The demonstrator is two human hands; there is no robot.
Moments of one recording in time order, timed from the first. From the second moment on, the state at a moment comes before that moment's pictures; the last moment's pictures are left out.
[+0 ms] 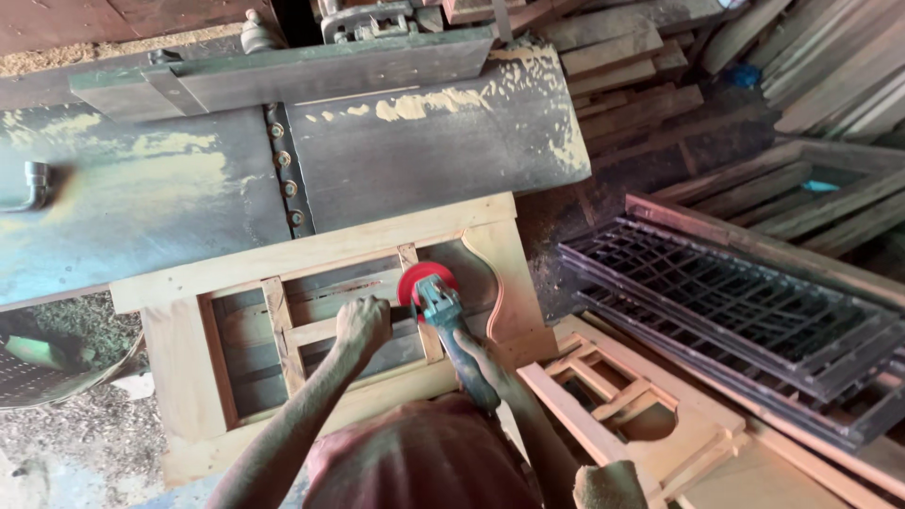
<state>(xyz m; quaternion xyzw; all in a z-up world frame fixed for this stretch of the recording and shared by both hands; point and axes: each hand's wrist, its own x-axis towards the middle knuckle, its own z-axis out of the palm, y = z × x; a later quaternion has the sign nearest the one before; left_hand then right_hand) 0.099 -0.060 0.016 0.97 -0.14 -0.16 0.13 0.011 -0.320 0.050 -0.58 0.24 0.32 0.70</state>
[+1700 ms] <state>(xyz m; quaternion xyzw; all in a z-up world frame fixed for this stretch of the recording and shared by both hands) 0.110 -0.046 0.031 0.97 -0.18 -0.15 0.12 0.001 -0.308 0.029 -0.60 0.28 0.29 0.70</state>
